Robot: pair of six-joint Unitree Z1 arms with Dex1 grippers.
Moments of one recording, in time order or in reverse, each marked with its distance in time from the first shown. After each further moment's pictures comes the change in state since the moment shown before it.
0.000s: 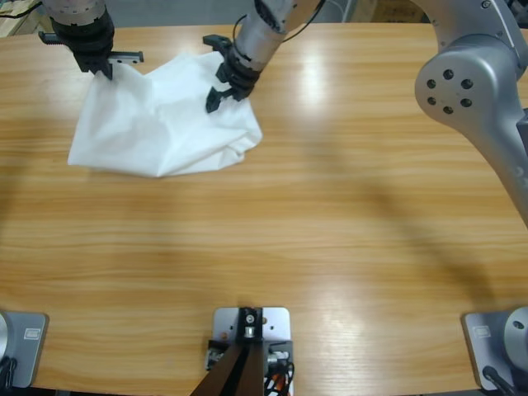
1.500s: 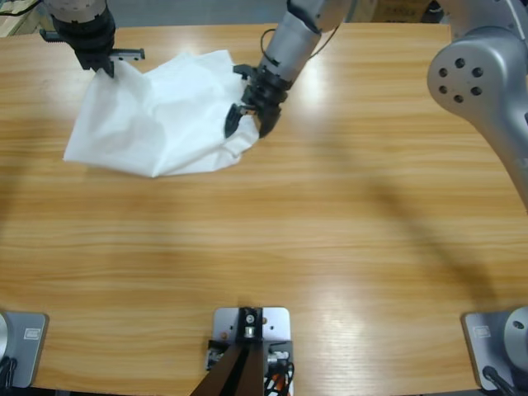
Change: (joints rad) arm 0 -0.001 0.001 -0.013 0.000 -0.007 0.000; arm 1 -0.055 -0.011 0.001 0.391 0.185 0.098
